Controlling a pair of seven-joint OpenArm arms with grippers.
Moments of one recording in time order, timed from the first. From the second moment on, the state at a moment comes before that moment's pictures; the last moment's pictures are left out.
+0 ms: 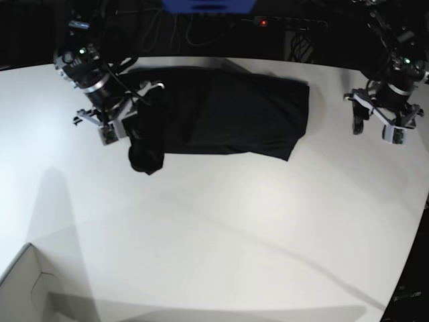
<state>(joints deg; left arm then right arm) 16.1 -7.5 -36.6 102.2 -9.0 -38.3 36.8 -20.8 -8.1 18.3 114.3 -0.1 39.8 -35.7</state>
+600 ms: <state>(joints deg) 16.1 -7.6 -36.6 98.5 -8.5 -38.3 36.8 -24.1 -6.0 -7.8 117.0 -0.5 39.7 -28.7</state>
